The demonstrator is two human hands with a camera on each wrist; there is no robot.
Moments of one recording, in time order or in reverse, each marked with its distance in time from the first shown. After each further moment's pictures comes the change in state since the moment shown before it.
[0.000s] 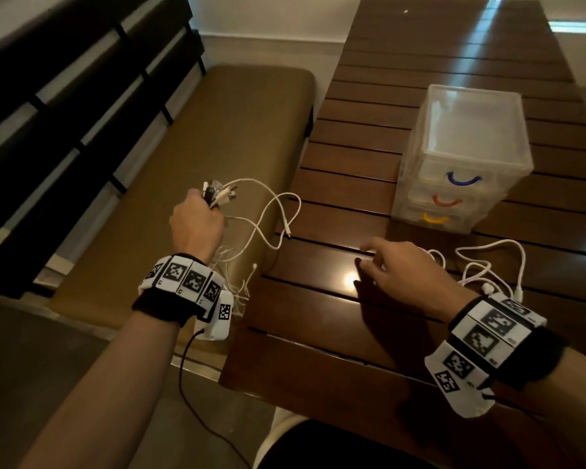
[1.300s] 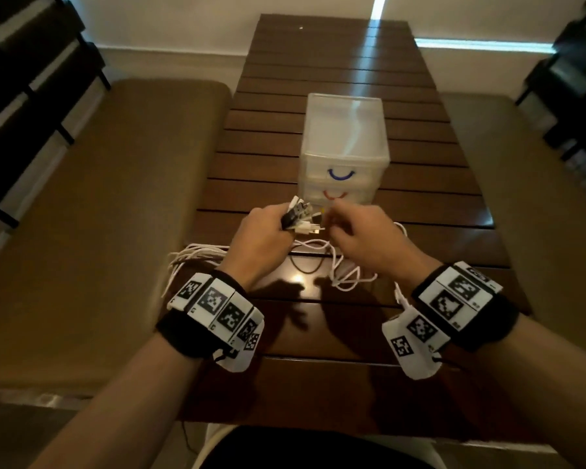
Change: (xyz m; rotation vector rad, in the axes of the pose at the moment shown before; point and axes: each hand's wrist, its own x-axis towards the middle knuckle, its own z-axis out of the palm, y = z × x) left_hand -0.126 0.133 0.061 -0.235 -0.538 0.643; right_hand -0.047 0.045 -0.069 0.118 0.297 -0.055
